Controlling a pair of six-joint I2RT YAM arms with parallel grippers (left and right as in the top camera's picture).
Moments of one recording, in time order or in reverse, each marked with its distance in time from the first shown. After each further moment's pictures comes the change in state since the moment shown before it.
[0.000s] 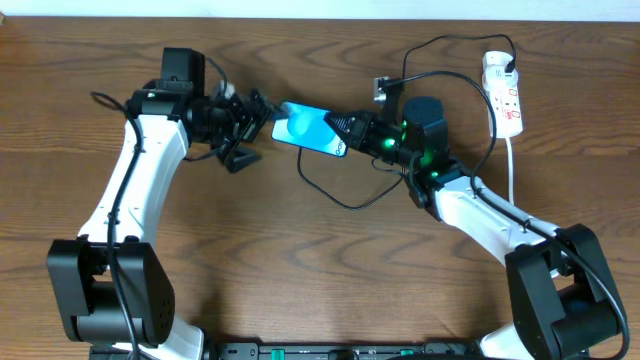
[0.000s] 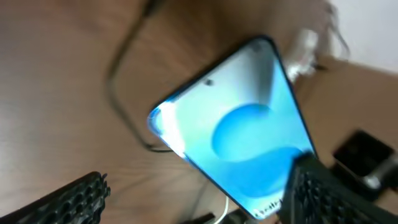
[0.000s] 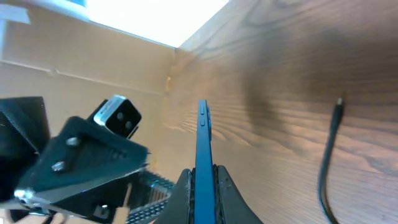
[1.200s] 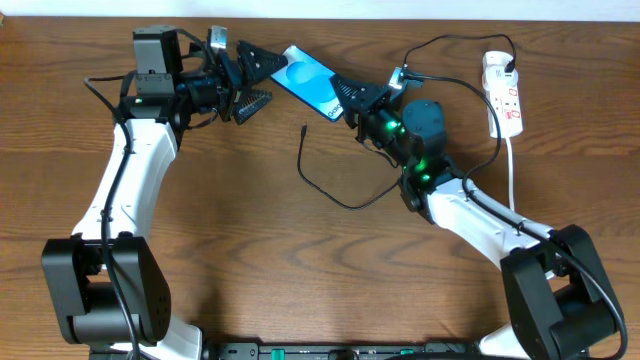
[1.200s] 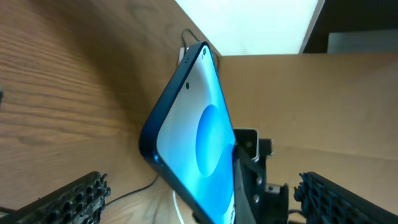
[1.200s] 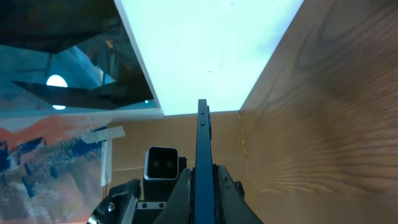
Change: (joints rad) left arm 0.064 0.000 -0.049 0.578 0.296 -0.146; right arm 0.065 0.001 0.009 0.242 0.323 0.559
